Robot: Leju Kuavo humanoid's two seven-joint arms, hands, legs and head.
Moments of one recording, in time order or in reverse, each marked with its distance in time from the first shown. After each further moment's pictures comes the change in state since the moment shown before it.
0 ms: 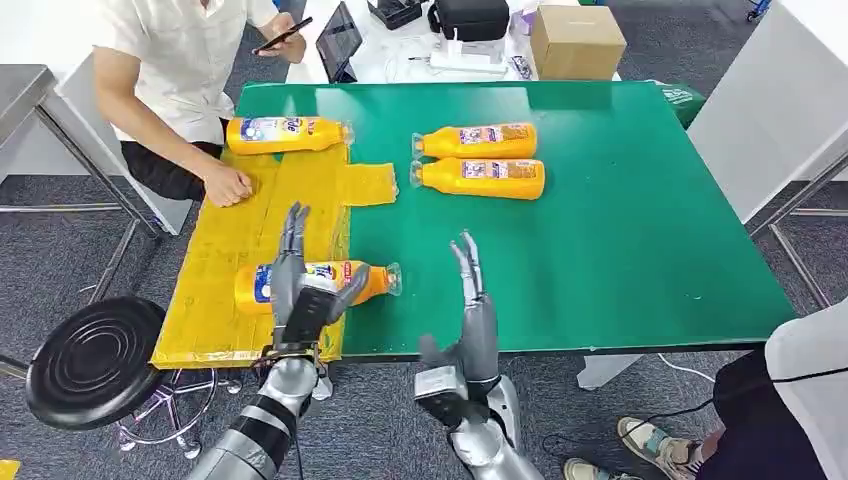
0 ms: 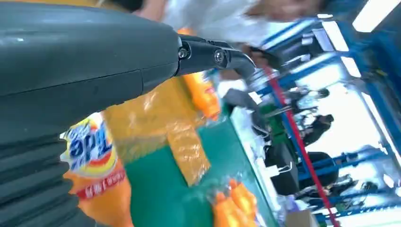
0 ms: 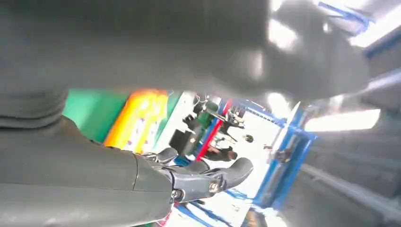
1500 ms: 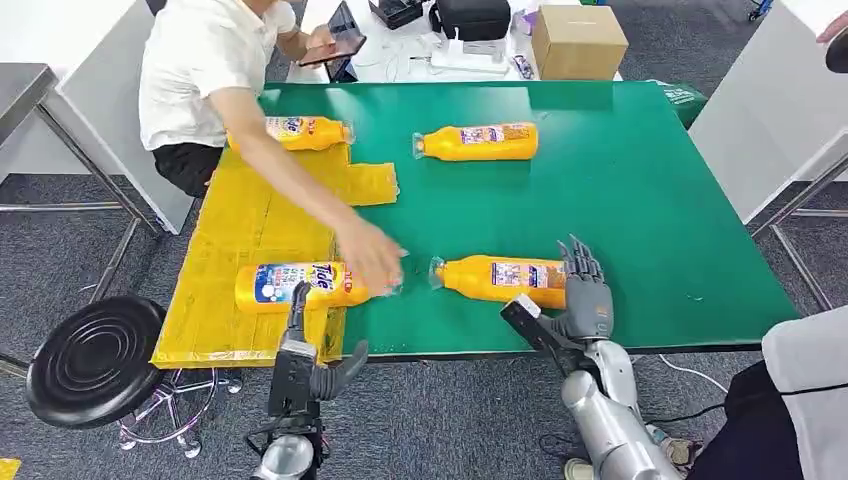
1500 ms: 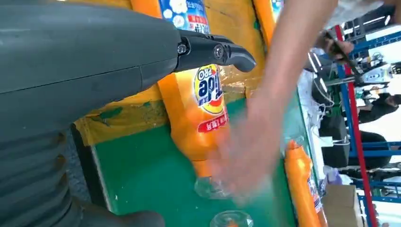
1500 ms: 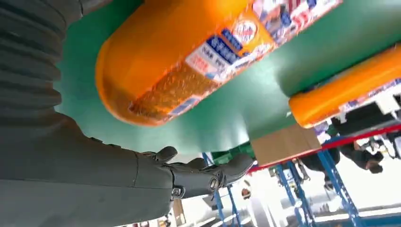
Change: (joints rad) left arm 0.264 0.016 -0.076 -0.122 0.094 -0.022 0.012; right arm -0.255 -0.228 -0.434 0.492 0.534 0.023 0.320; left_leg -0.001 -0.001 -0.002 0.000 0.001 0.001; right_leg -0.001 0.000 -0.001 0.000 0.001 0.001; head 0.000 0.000
